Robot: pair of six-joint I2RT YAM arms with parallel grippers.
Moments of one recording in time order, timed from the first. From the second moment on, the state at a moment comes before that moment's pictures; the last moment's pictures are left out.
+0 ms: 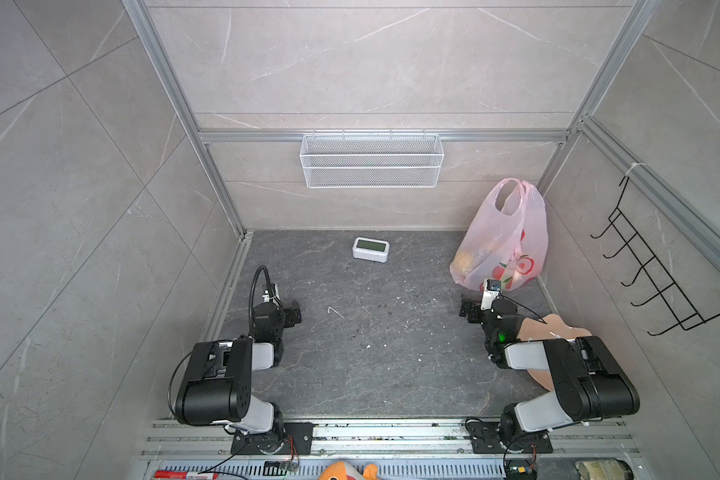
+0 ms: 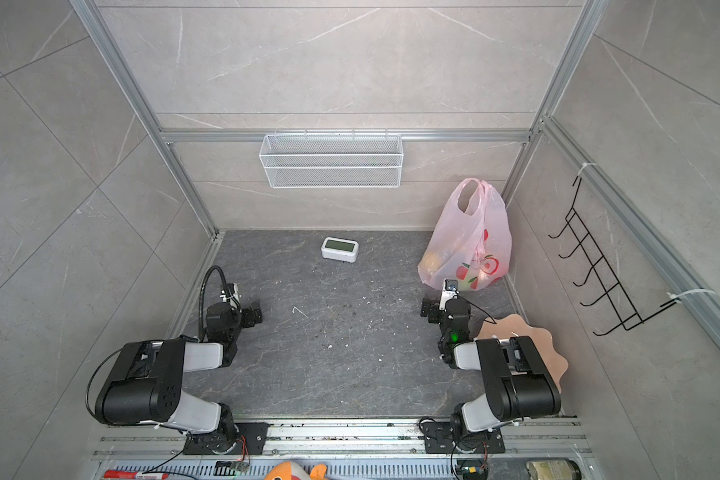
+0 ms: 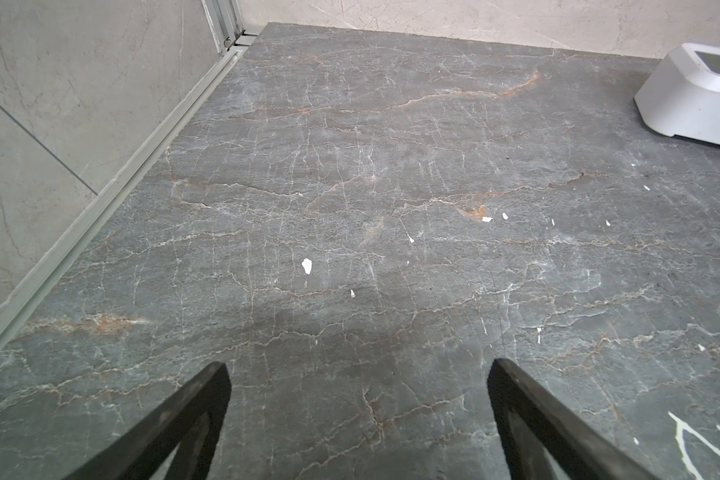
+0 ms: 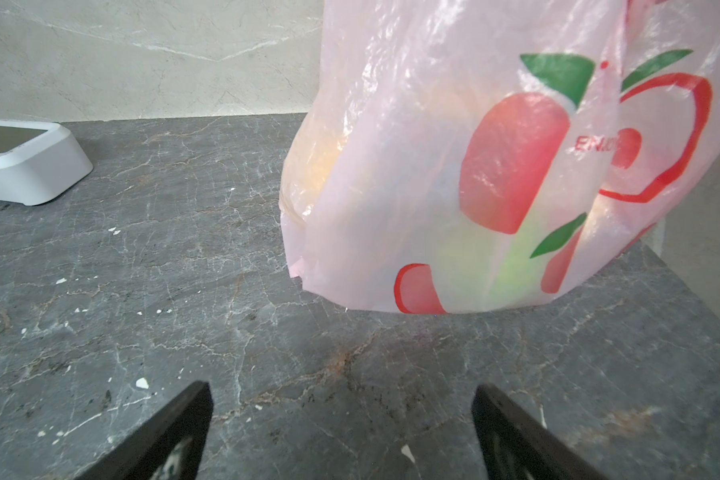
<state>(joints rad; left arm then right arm) 0.03 1.49 0.34 0.69 -0.07 -0.03 0.07 1.50 0.33 0.81 0.11 0.04</state>
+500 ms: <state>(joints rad) -0.03 0.93 0.49 0.25 -0.19 -0.29 0.28 1.03 0.42 0.57 0.18 -0.03</state>
